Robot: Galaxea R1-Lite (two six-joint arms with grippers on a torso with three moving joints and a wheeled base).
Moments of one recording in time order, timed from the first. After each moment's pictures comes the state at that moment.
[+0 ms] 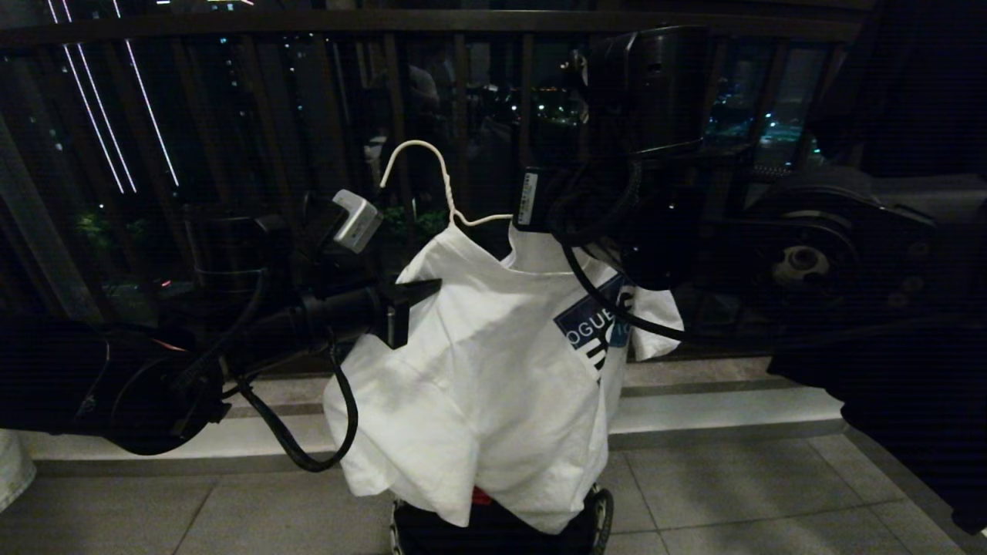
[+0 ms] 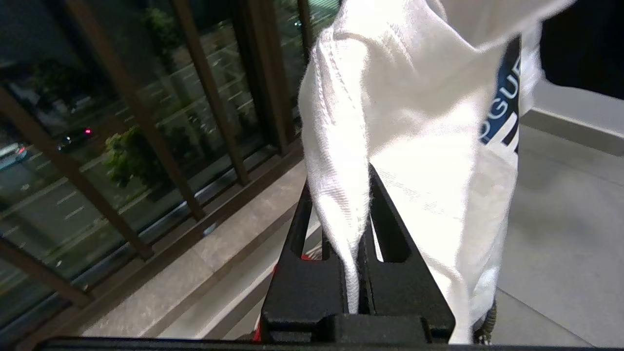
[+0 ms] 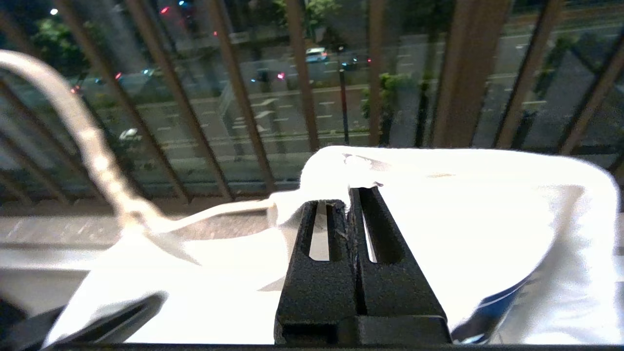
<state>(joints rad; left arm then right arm) -0.39 1.74 -0.90 -0.77 -0.39 0.11 0.78 1.93 -1.70 -0.12 -0.61 0.24</state>
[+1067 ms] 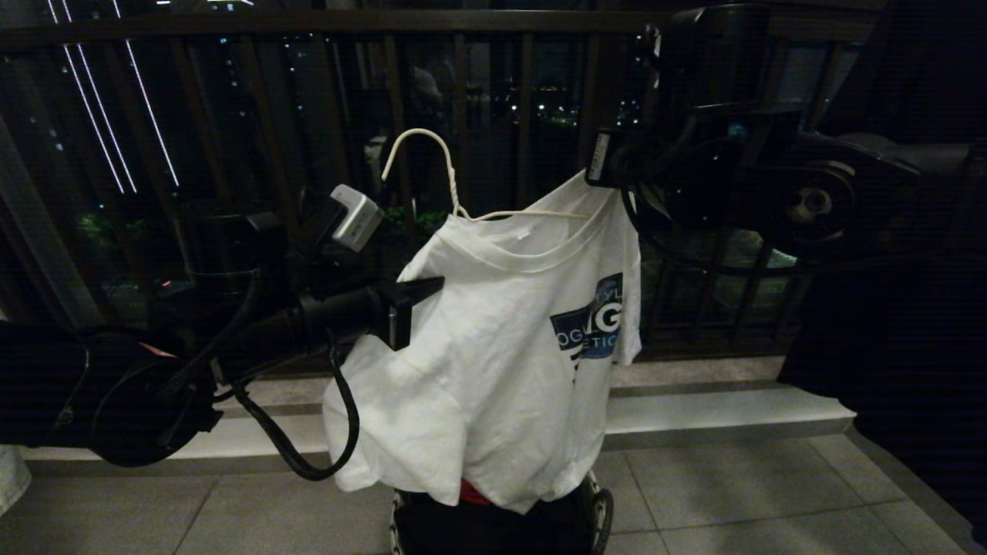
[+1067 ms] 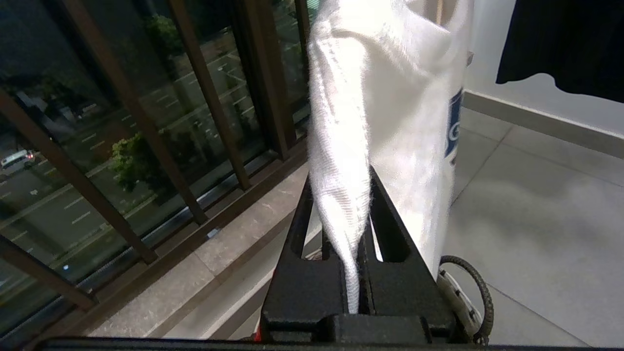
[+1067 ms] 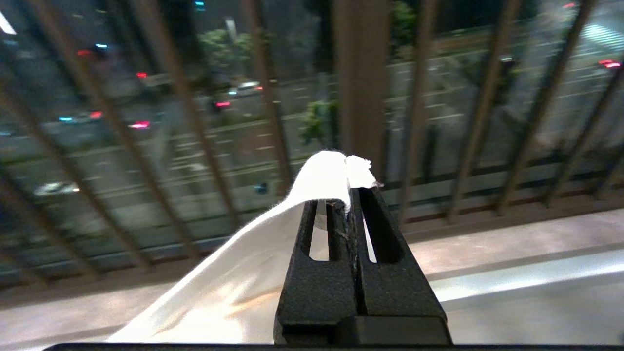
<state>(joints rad) -0.40 1.70 -0.88 -0.78 -0.36 0.12 0.58 1.96 -1.80 -0.12 -0.66 0.16</state>
